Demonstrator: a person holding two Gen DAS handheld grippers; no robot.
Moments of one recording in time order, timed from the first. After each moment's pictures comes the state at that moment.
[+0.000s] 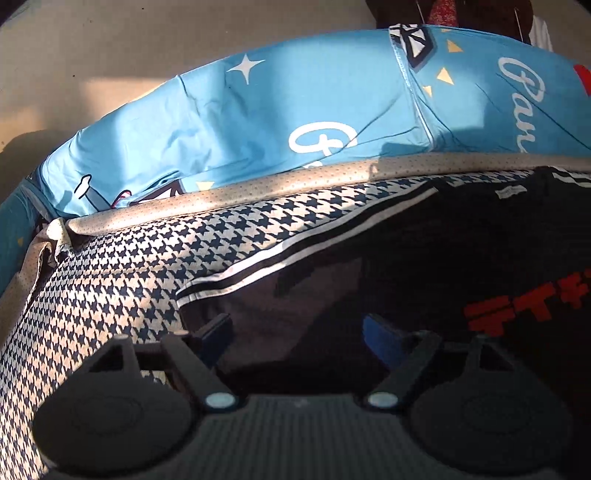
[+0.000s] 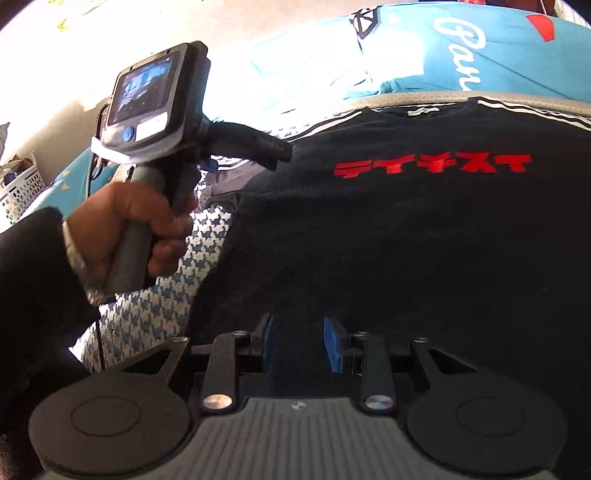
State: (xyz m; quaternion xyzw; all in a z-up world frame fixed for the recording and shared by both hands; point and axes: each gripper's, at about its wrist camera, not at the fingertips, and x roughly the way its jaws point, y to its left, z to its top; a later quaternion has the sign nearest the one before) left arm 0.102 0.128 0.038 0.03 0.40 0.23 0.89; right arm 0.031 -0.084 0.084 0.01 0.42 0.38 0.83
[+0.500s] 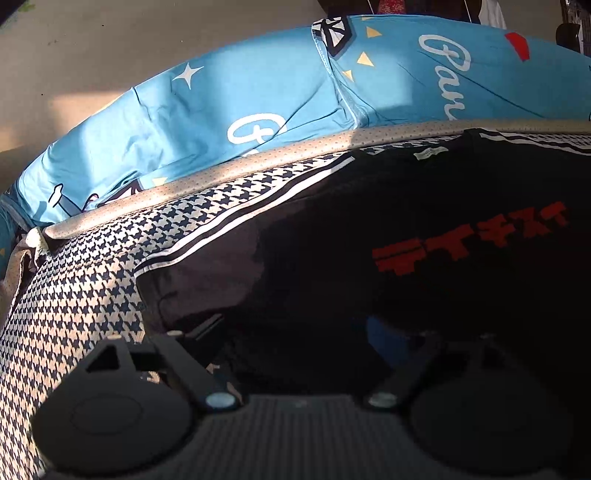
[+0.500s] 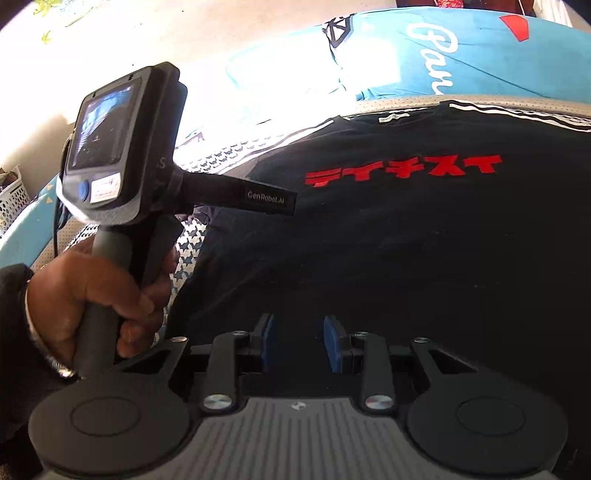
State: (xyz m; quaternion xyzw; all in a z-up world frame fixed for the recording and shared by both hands) left arm 0.074 0.076 0.032 0.05 0.41 0.18 0.89; right arm 0.036 -0.096 0.085 0.01 0.41 0.35 0.84
